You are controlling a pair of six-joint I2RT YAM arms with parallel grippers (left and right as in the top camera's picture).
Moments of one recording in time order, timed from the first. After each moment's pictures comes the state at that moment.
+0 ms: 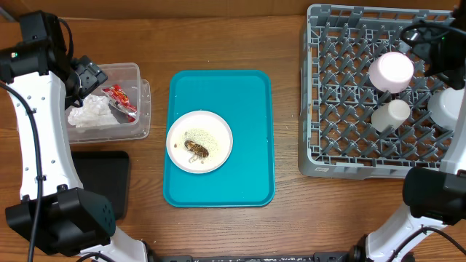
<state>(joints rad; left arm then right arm) 0.27 1.79 1.87 -1.30 -0.17 -0.55 -0.26 1.95 2.34 -1.58 0.02 0.41</state>
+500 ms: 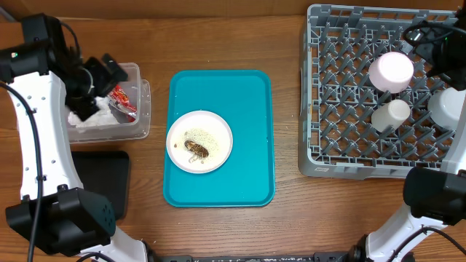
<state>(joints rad) 0.26 1.79 1.87 -1.38 0.35 -0.46 -0.26 1.95 2.34 -1.58 0.02 0.41</state>
